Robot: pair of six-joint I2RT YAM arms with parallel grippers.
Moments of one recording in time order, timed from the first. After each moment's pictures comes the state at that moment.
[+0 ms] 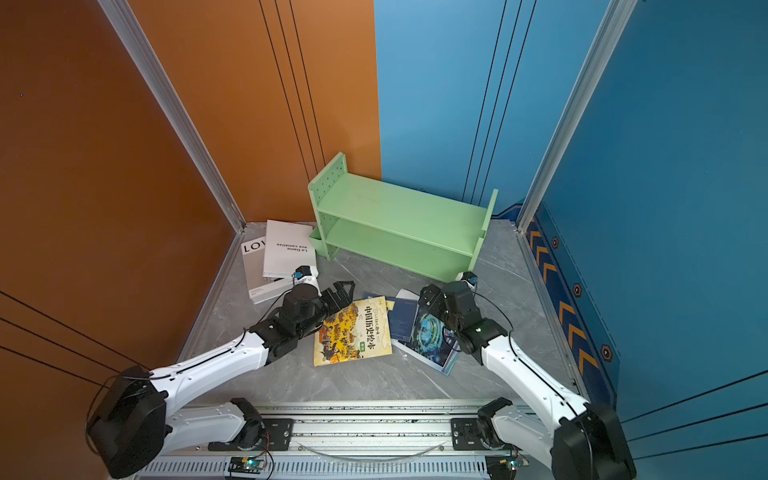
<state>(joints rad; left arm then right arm) -0.65 1.23 0.67 0.12 -0.18 -0.93 0.40 1.12 0.68 -0.20 0.08 0.88</state>
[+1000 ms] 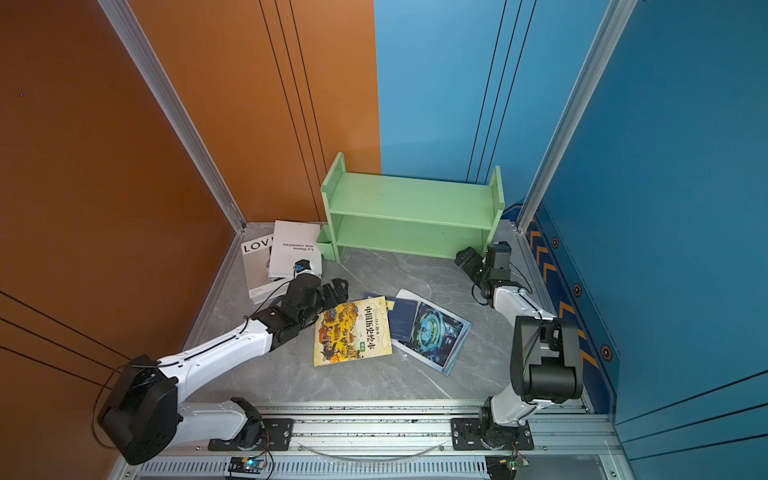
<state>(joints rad) -0.57 1.30 0.78 -0.05 -0.24 -0.77 -0.08 1.62 0.94 0.07 -0.24 0.77</state>
